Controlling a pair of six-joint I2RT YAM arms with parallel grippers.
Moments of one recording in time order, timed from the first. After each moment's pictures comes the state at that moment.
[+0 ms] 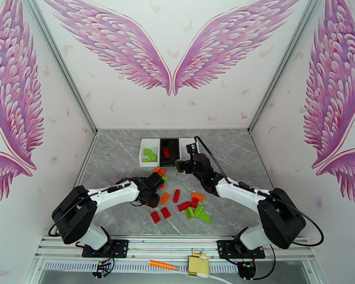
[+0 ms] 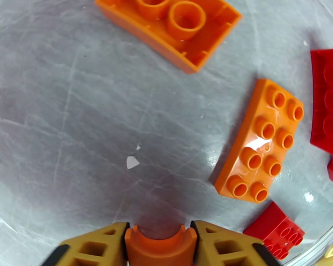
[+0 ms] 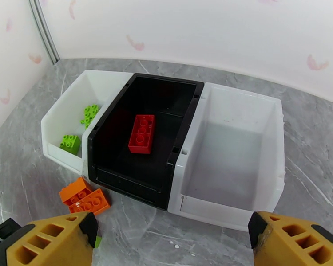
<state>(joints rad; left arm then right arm) -0.79 1.55 0.86 -0.67 -0.05 -0.44 0.59 1.49 0.81 0.23 0.19 0.19</state>
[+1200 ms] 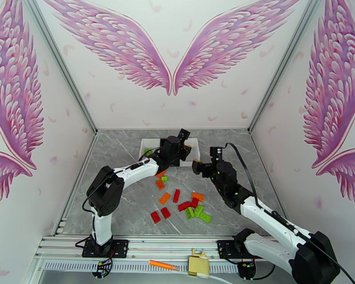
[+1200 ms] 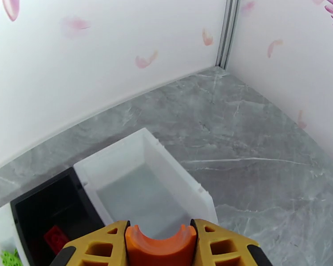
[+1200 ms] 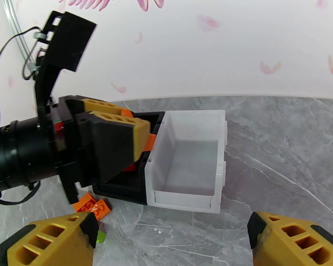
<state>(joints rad) -0.73 2.00 1.49 0.12 -0.06 -0.09 0.49 1.03 0.61 0.12 0.18 0.29</state>
